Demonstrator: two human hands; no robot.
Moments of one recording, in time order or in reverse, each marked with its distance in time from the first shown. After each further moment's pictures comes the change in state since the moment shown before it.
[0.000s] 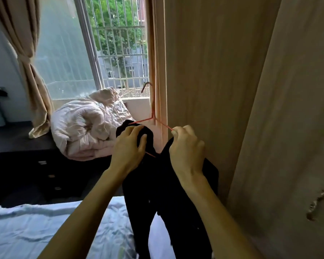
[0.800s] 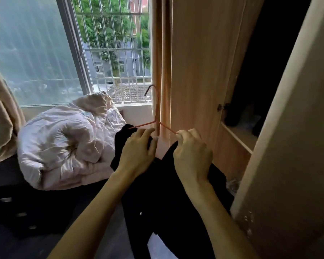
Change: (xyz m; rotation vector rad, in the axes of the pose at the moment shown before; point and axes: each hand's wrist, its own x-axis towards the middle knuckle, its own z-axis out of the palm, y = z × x) left_hand 0.307 -0.220 0.133 -0.074 -0.072 0.085; right_hand 0.263 -0.045 0.286 -0.071 0.000 0.094
